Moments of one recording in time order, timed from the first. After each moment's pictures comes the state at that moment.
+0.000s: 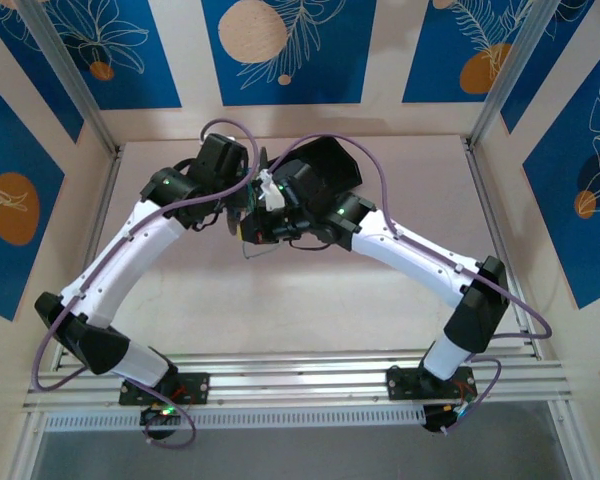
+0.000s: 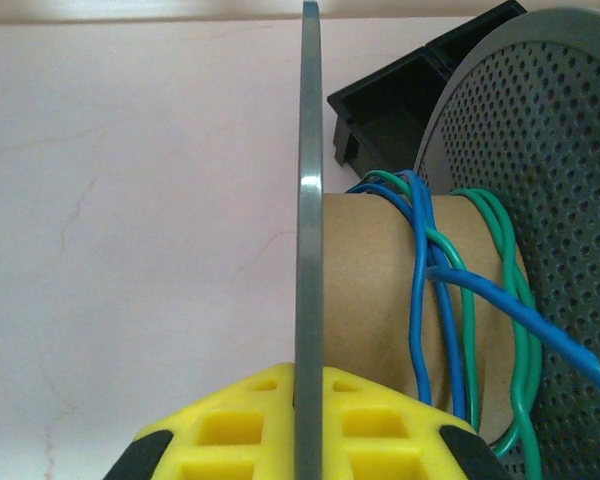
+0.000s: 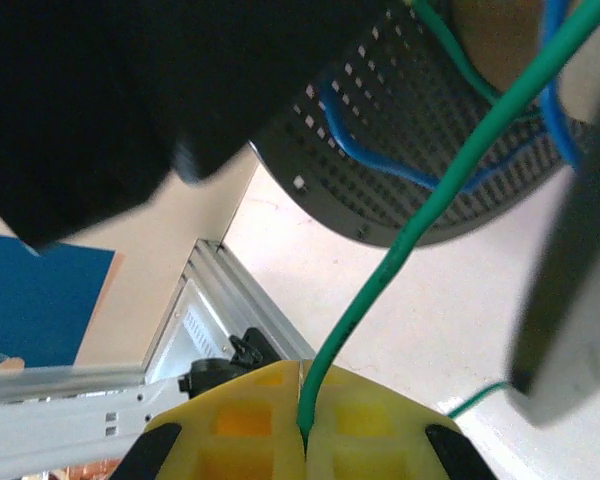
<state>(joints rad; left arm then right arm) -0.62 1.48 1.69 -1.05 -0.38 -0.48 0.91 1.63 1.57 -0.56 -0.39 0.71</state>
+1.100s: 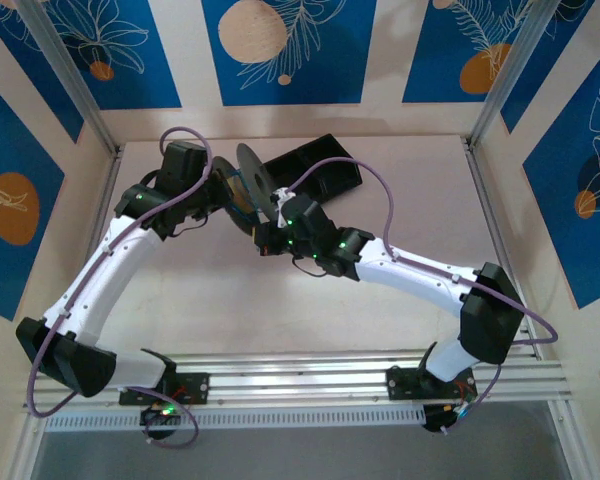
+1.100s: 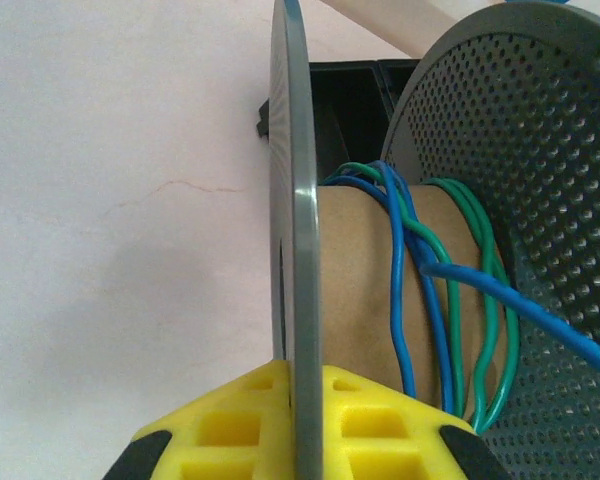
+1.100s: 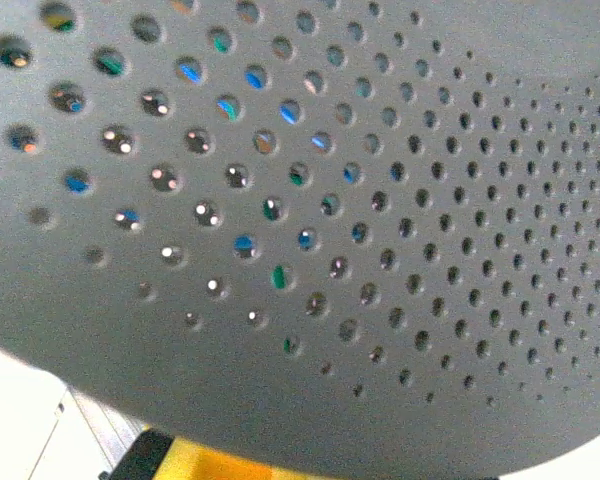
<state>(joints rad) -0.43 1.34 1.47 -0.85 -0.02 -0.80 0.94 1.54 1.20 -0.18 -0.03 0.72</state>
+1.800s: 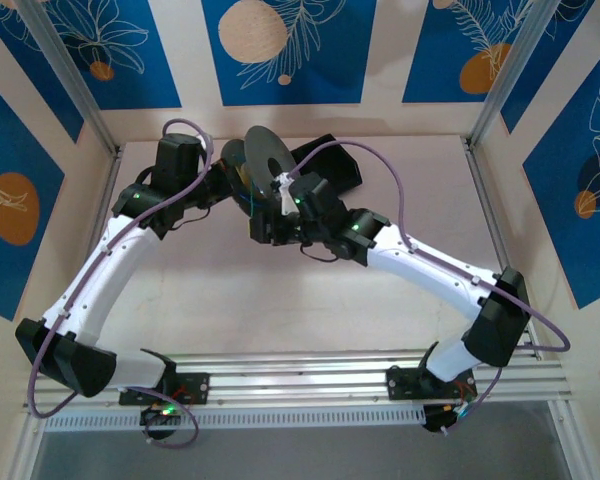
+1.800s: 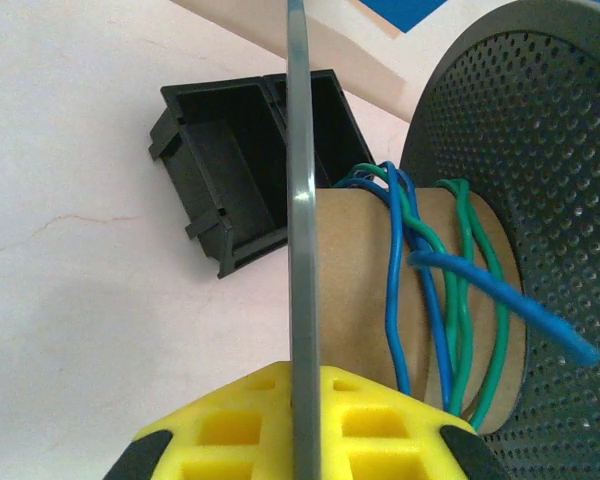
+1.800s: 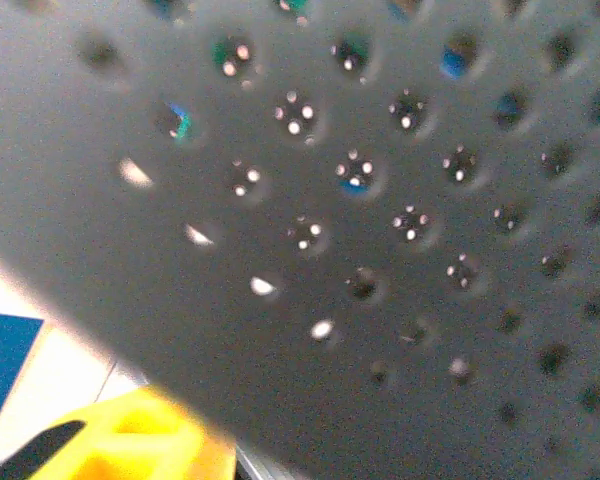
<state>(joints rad) -0.41 1.34 1.47 -0.71 0.14 -0.75 0.89 1.50 1.38 -0.42 -0.21 0.68</state>
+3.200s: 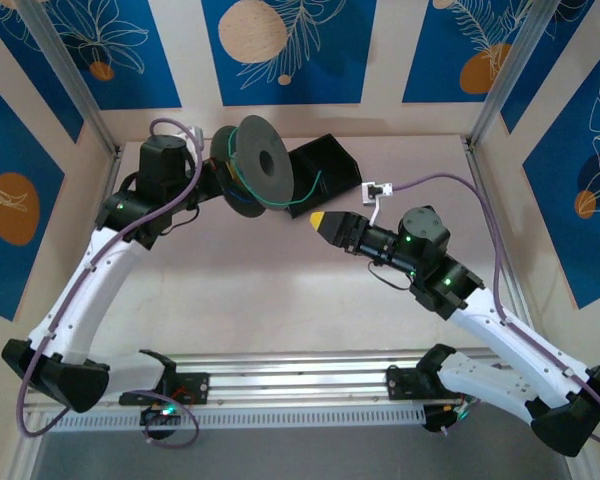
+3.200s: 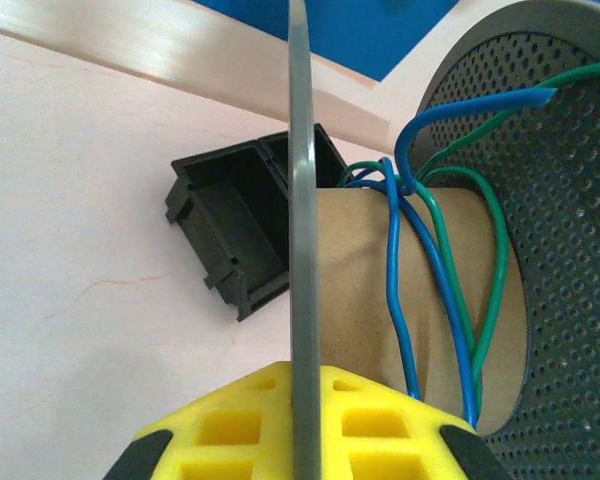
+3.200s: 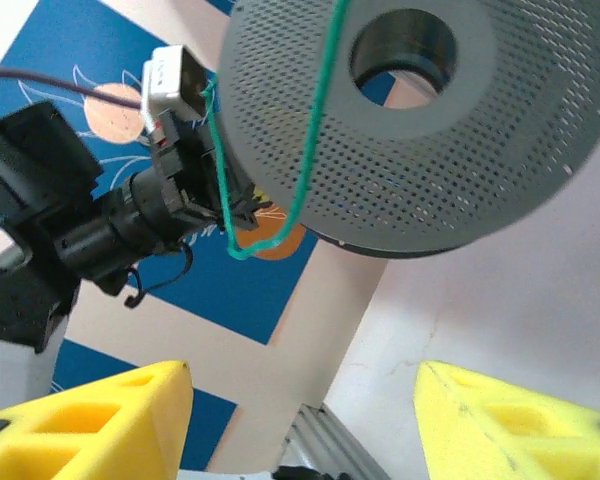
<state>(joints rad) -0.41 1.24 1.46 -0.69 0.06 -0.62 0.69 0.89 0.85 0.00 -0.34 1.03</state>
